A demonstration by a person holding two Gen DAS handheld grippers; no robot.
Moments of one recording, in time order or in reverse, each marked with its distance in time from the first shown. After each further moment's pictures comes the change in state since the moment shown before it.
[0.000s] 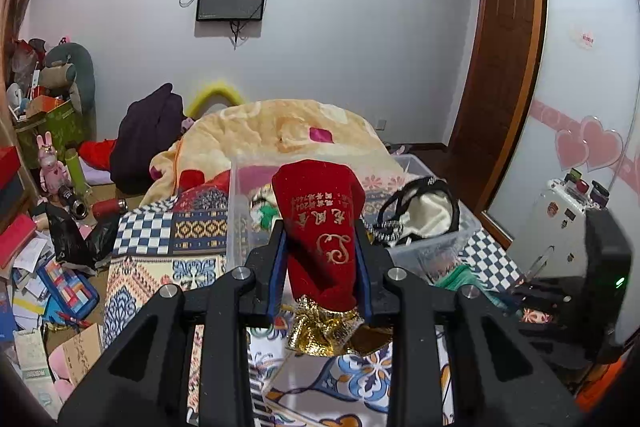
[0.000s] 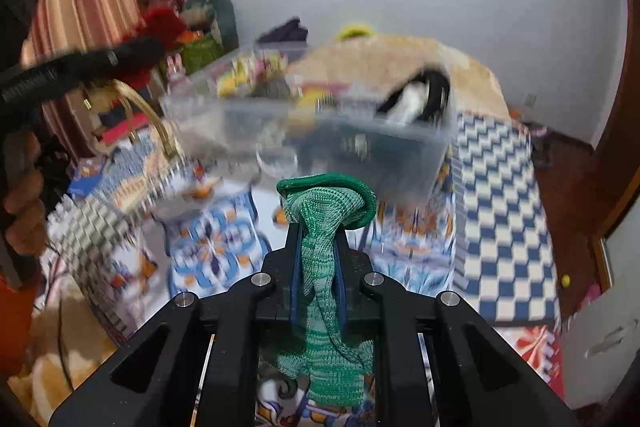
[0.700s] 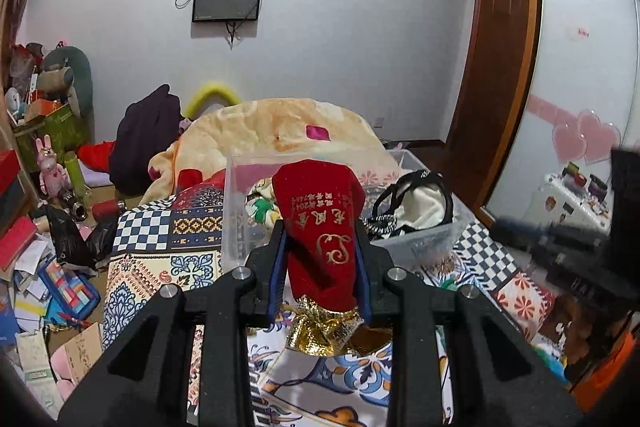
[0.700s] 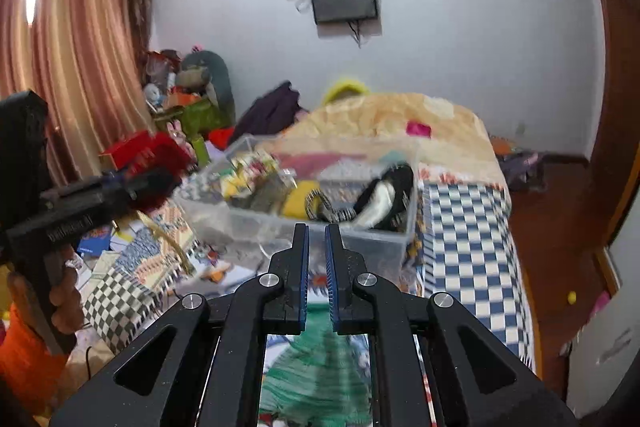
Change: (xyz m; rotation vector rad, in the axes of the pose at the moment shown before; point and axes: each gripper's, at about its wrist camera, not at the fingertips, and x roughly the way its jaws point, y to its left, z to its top) left arm -0.006 -0.004 -0.007 0.010 0.010 -0.011; right arm -0.042 -0.011 0.026 0.081 -0.155 -0.008
